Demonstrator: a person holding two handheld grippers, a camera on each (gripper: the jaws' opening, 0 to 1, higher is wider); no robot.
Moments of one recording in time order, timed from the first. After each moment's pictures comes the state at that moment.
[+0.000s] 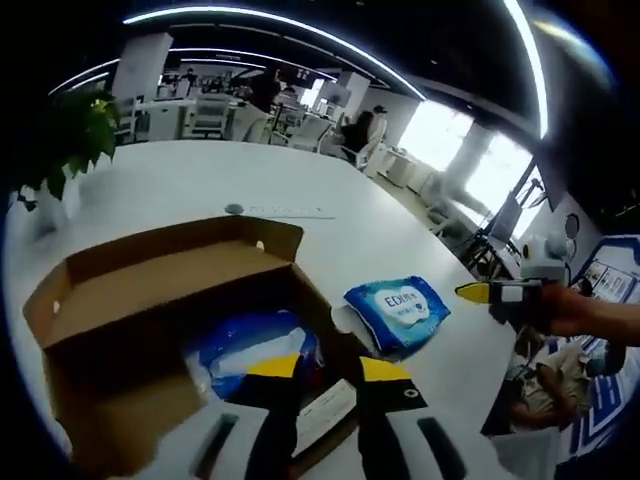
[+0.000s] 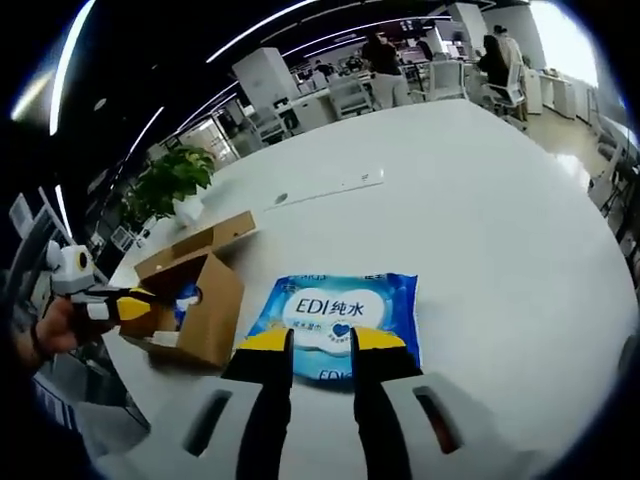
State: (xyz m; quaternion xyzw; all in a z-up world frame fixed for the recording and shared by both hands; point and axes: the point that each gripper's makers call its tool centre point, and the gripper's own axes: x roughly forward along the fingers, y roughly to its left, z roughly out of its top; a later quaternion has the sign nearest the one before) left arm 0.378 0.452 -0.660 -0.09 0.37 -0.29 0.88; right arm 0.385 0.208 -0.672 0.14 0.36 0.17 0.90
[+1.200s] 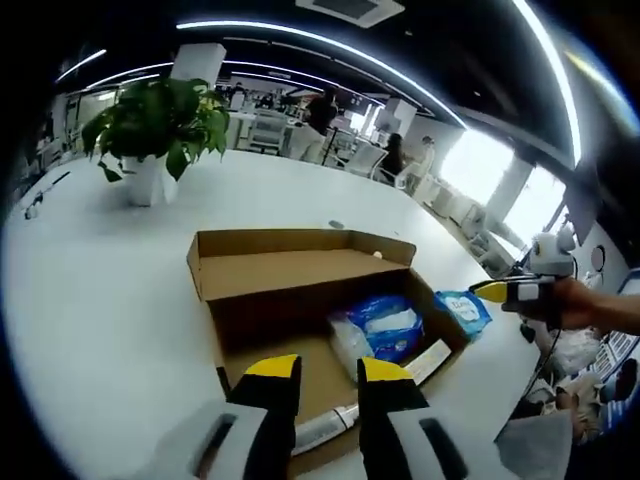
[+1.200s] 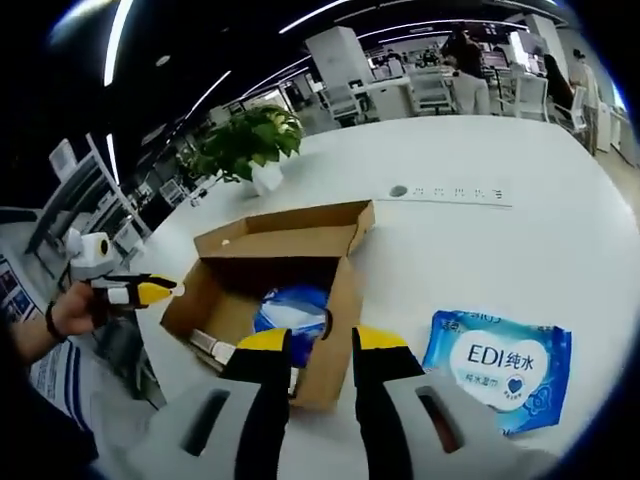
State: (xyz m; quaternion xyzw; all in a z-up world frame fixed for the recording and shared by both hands) left arm 0.350 0.610 -0.655 -0.12 0.34 -0.19 0.91; right arm 0.398 0.379 -0.652 0.08 0.36 0.32 0.87
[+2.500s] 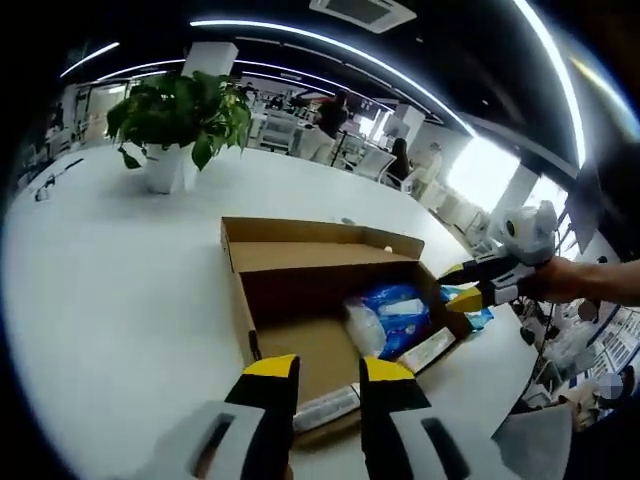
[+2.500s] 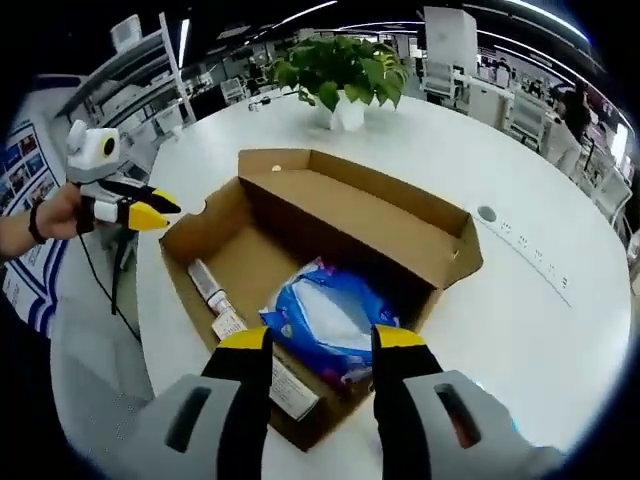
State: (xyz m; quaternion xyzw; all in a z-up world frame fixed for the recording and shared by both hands) left arm 0.328 0.635 -0.669 -0.14 0.34 -0.17 0.92; right arm 0.395 0.450 -0.686 -0.15 0.39 0.45 0.79
